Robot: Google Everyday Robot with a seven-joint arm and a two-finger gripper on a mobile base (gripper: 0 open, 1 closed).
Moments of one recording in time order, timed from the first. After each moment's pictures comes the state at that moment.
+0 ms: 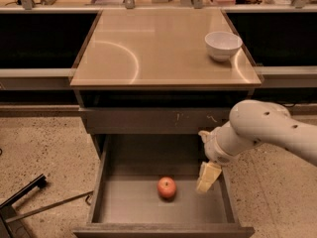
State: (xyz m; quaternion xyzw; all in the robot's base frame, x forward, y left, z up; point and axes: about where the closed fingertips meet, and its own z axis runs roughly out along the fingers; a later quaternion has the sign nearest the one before) arm 0.488 -0.138 0.635 -0.63 0.75 0.09 0.19
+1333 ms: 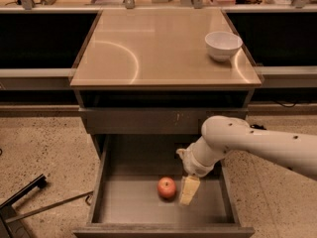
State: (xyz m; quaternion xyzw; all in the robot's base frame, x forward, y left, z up) arm 0.476 -0.080 0.550 -0.67 0.71 0.17 0.14
